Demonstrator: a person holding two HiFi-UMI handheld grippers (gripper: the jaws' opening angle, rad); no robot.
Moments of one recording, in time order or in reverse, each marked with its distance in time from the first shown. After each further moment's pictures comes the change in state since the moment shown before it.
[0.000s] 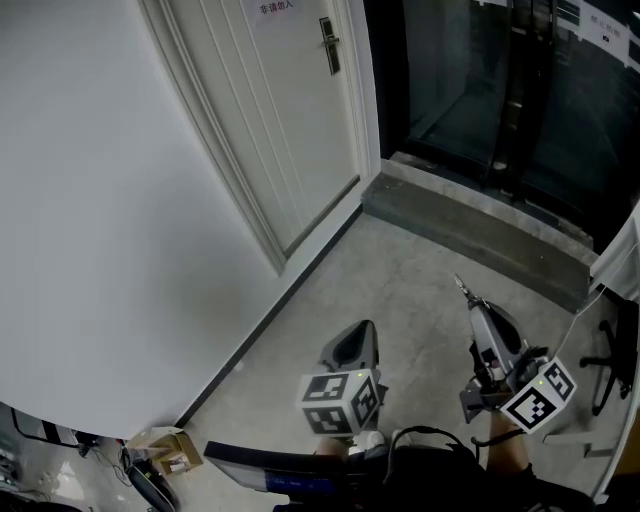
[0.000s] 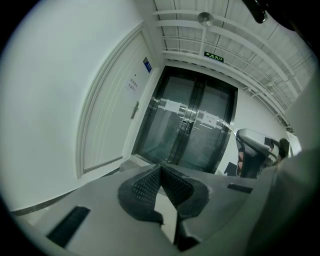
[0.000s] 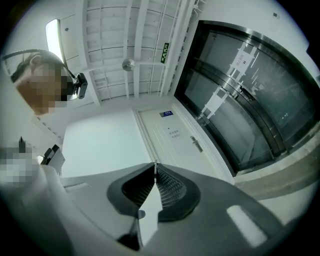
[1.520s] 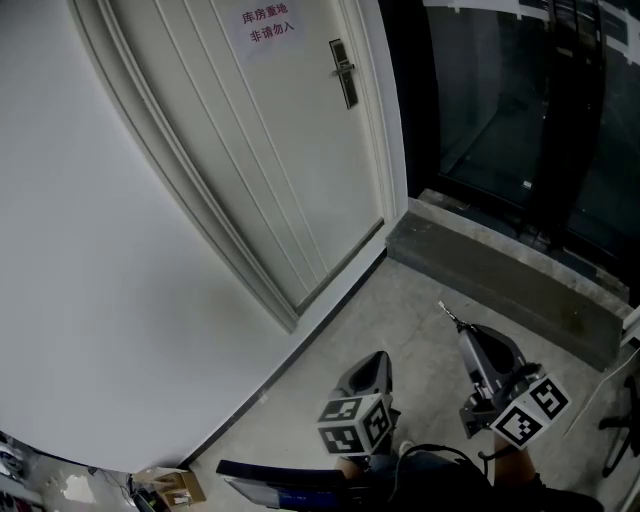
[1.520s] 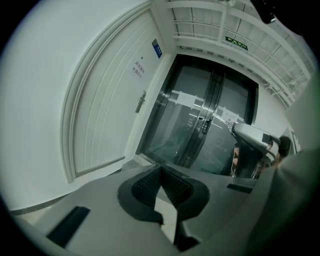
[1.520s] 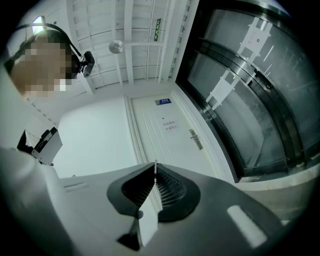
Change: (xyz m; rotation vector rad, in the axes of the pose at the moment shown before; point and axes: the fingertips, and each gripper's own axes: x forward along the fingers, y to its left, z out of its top) left arm 0.257 0.057 0.066 -0.057 0.051 0.078; right arm 0.210 -0.203 0.009 -0.064 0.110 0.059
